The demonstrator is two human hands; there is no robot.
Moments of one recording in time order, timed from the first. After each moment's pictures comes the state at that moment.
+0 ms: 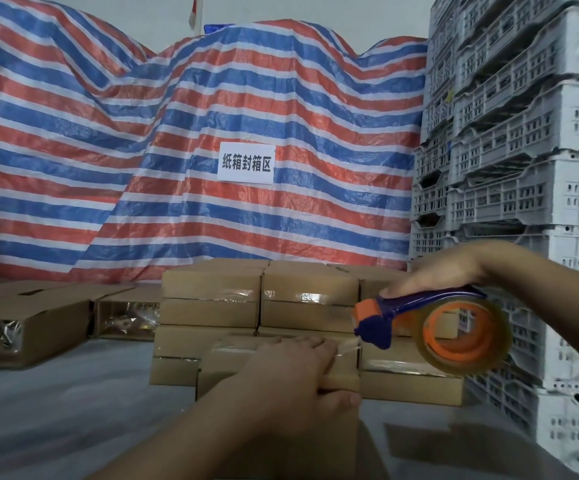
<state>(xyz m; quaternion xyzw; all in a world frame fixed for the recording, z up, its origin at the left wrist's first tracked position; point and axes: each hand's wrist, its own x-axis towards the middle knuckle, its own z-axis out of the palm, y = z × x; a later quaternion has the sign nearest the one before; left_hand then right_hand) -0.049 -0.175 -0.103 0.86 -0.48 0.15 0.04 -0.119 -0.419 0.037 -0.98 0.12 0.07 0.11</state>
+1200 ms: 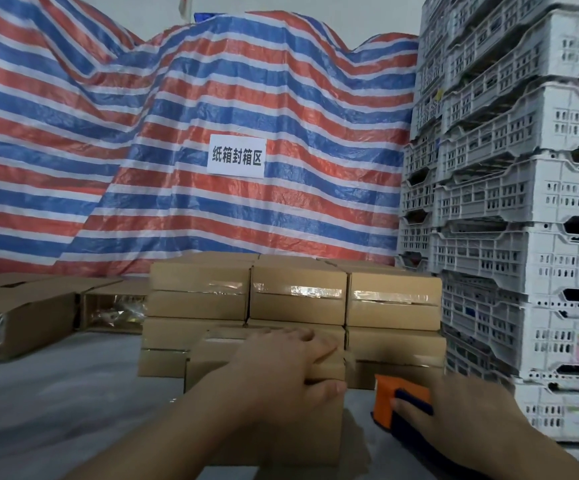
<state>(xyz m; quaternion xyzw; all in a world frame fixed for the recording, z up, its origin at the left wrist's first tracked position) -0.044 -0.176 -0.107 0.85 -0.50 0.17 0.03 -0.175 -0.398 -0.141 -0.94 0.26 -0.18 -0.15</state>
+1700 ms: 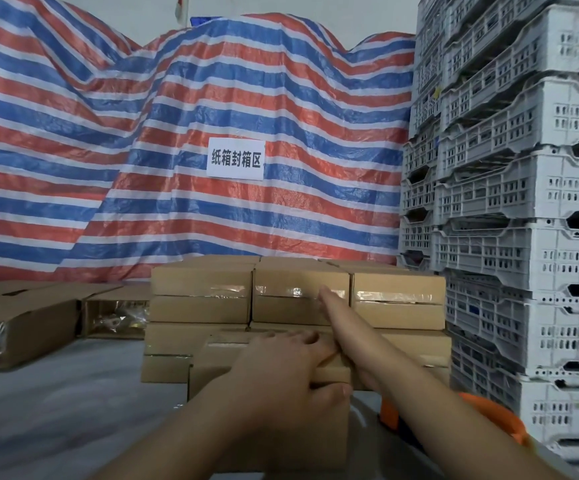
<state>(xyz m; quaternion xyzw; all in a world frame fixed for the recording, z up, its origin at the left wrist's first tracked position) -0.036 -0.178 -0.113 0.84 -0.51 0.20 0.04 -0.076 -0.313 -0.091 -0.78 0.07 -0.22 0.58</state>
